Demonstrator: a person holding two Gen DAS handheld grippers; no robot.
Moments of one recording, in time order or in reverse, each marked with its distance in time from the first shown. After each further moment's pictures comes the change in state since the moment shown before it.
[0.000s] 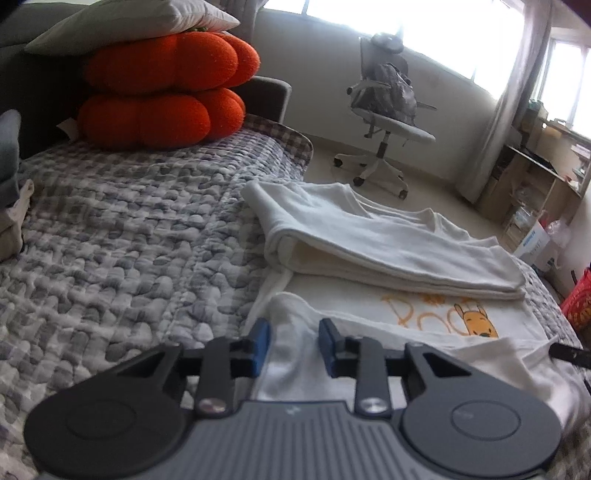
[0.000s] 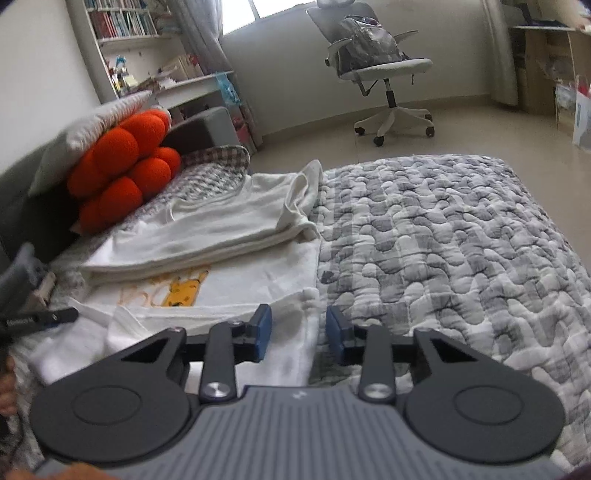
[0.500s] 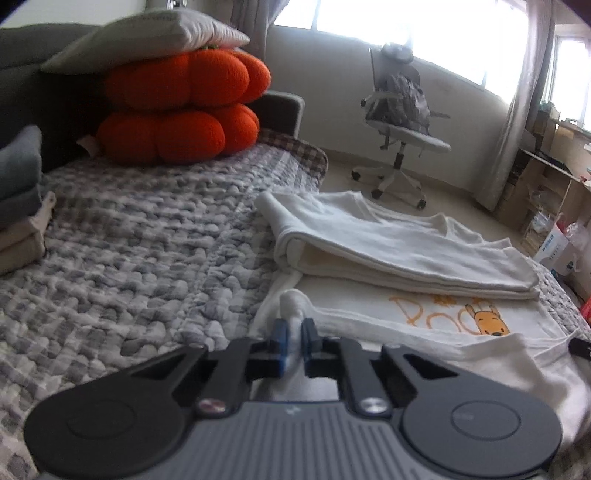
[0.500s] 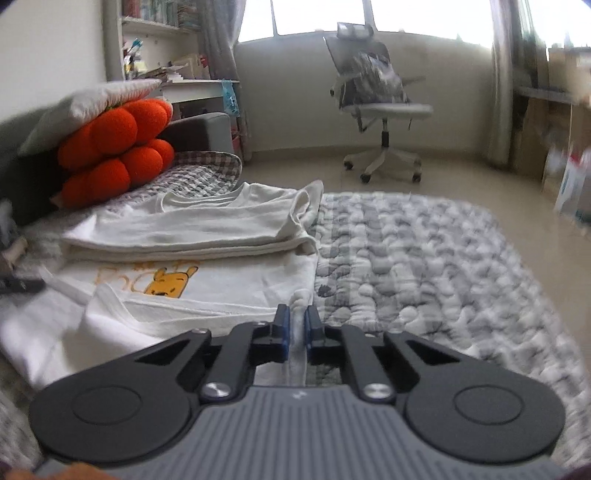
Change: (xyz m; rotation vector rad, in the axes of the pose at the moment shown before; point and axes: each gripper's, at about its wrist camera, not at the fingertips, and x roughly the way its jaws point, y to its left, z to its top) left arm -0.013 -0.013 -0.012 0.023 -0.073 0.081; right arm 0.001 0.037 -0.014 -0.195 -0.111 -0.138
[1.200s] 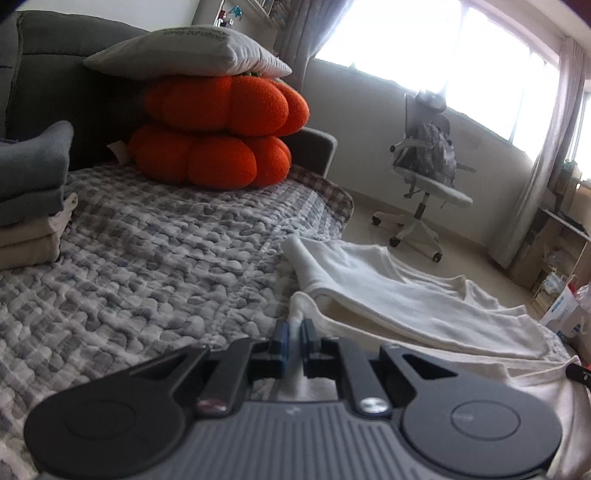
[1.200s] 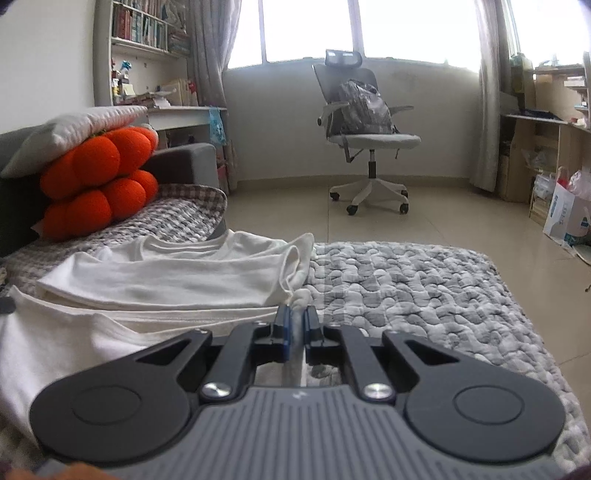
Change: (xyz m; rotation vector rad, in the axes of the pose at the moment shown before) left arm 0.014 0.014 0.016 -0.139 -0.091 0.049; right arm 0.049 -0.006 0.037 0.040 -0.062 -0.041
